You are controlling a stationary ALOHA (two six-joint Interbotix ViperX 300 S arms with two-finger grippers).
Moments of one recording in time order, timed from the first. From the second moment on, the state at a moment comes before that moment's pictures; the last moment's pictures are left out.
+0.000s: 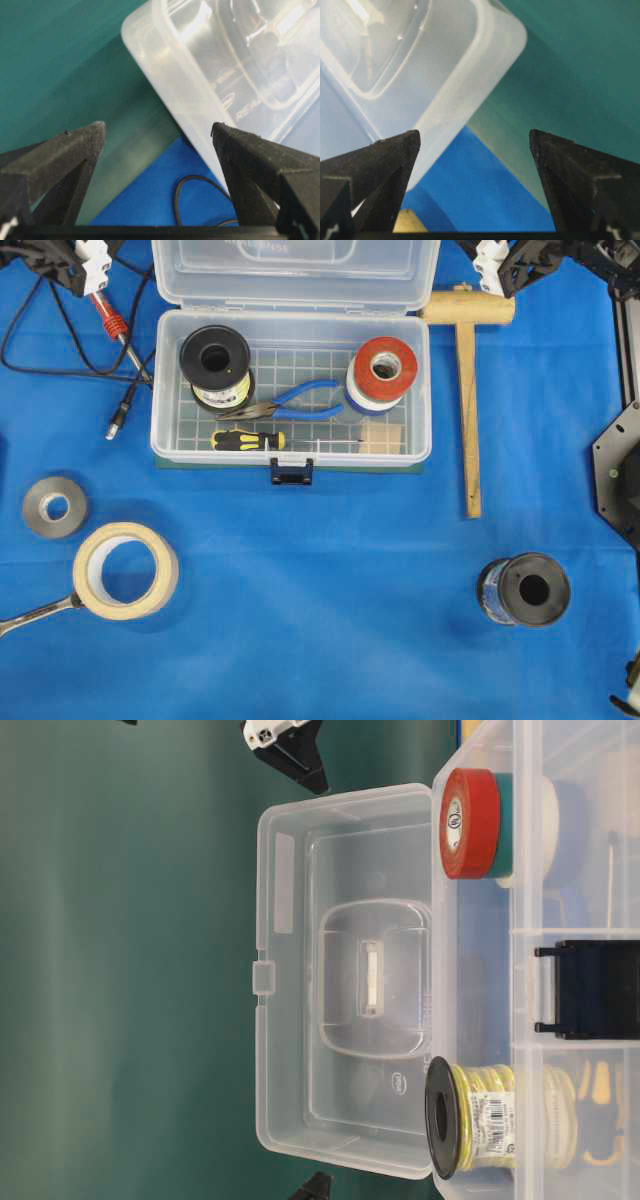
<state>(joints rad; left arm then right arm) 0.80 -0.36 1.05 -0.04 -0.39 0.18 -0.77 -0.36 0.91 0.00 -0.15 0.05</state>
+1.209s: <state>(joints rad) 0.48 -0.71 1.24 -0.04 -0.20 0.14 -0.42 -0.69 1.07 0.01 0.08 0.06</state>
